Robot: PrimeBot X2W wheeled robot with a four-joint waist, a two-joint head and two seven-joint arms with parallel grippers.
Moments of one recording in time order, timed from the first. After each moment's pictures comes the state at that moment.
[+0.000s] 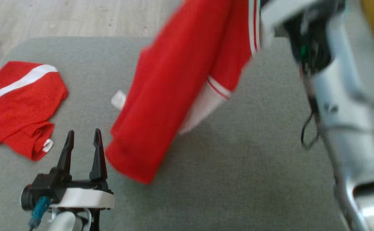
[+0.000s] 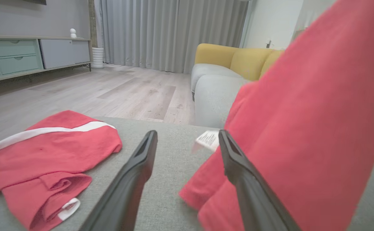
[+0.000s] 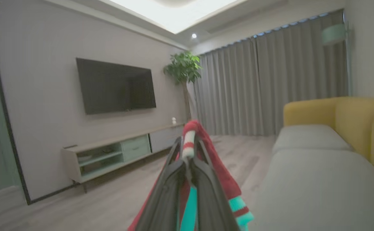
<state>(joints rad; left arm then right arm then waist) -0.08 0.26 -0.33 0.14 -0.47 0.13 -0.24 -1.01 -0.07 0.35 0.38 0.54 0.12 0.07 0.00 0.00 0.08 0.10</state>
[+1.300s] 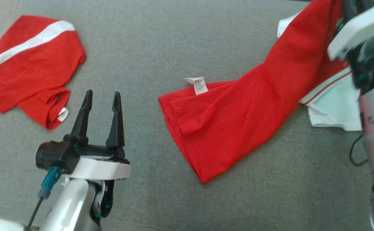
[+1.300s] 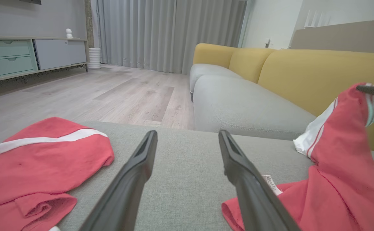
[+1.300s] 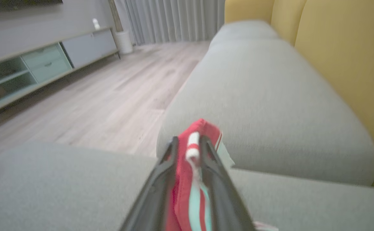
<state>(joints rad) -0.25 0.21 -0.36 0.13 -0.43 0.06 -0.25 -0.86 -0.23 0.08 0.65 0.27 0.12 0.14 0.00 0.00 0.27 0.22</state>
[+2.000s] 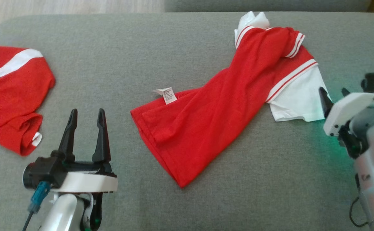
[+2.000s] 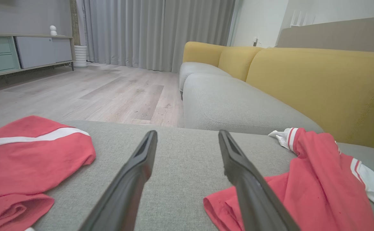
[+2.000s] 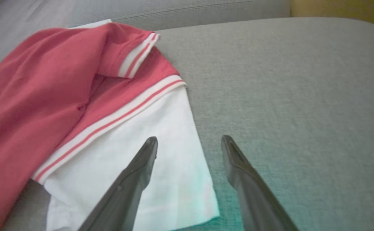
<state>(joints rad) -0.16 0.22 -0.29 0.15 -0.42 0.06 -0.25 -0.59 -0.23 0.01 0.79 0.26 0.12 0.26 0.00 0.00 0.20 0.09</state>
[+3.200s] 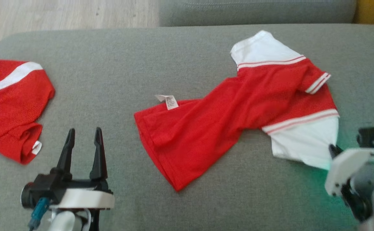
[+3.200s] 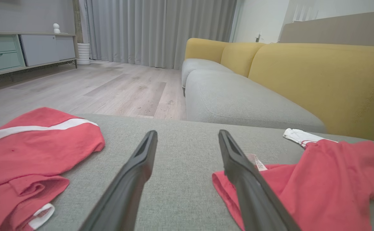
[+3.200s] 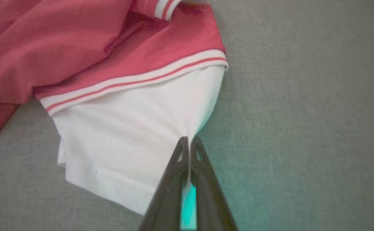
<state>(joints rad) -0.09 0.21 -0.25 0.16 -0.40 0.05 -0.25 -0.15 -0.11 -0.16 0.24 0.10 0.12 0.56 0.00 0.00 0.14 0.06</state>
